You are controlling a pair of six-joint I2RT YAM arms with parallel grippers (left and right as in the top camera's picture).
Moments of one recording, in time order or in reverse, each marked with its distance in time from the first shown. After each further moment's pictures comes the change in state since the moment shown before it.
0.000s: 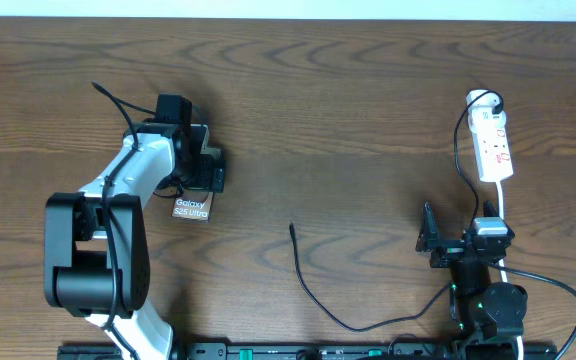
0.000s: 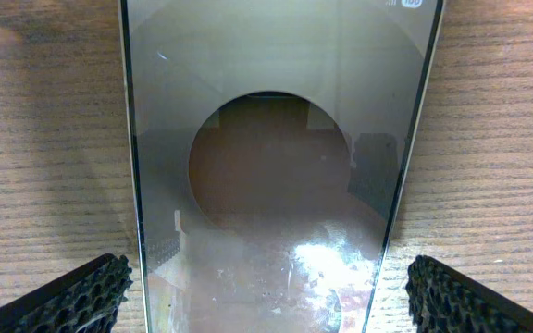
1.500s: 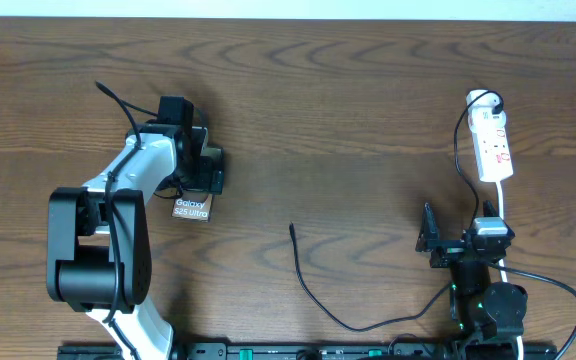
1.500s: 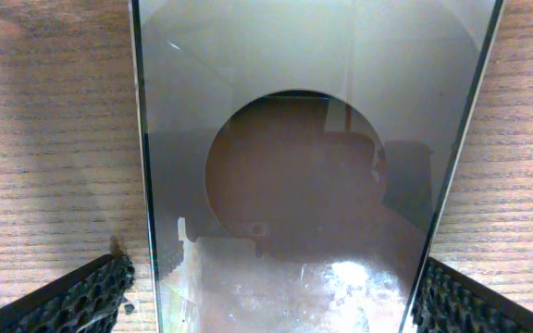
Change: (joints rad) left arm -0.001 0.026 -0.004 0.011 -0.038 0.004; right arm 0.000 0.000 0.000 0.000 0.000 0.000
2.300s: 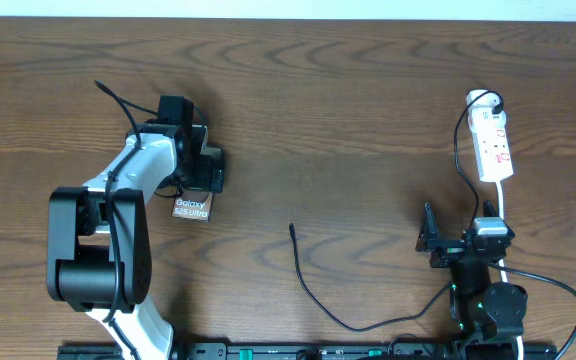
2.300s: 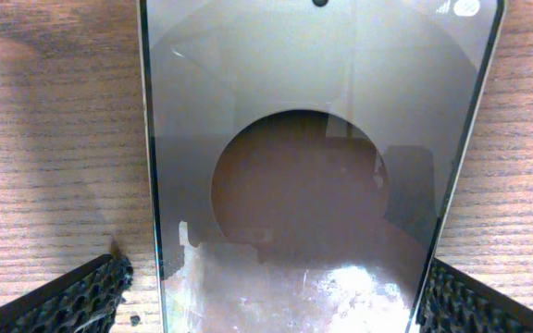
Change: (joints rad) left arm 0.000 0.002 0.000 0.021 -0.007 0.008; right arm 0.000 0.000 0.000 0.000 0.000 0.000
